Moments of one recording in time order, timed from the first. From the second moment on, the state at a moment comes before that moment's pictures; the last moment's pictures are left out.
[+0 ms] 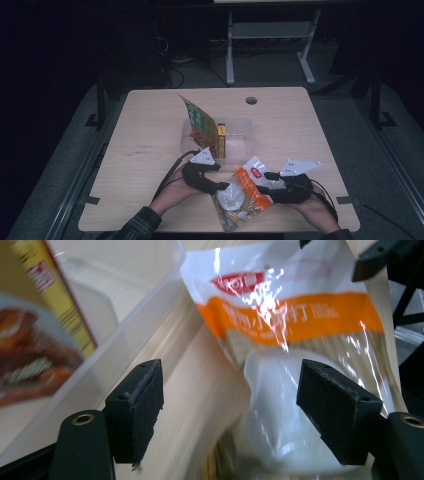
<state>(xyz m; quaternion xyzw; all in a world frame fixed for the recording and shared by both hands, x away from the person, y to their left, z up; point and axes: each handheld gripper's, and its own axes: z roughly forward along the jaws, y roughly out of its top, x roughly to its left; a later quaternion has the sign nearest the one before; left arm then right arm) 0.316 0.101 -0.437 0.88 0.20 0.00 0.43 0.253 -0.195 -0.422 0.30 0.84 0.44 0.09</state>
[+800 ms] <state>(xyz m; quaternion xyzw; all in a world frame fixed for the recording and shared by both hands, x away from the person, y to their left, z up) 0.325 0.057 -0.458 0.91 0.14 -0.06 0.39 0.236 -0.211 -0.424 0.33 0.83 0.44 0.11</state>
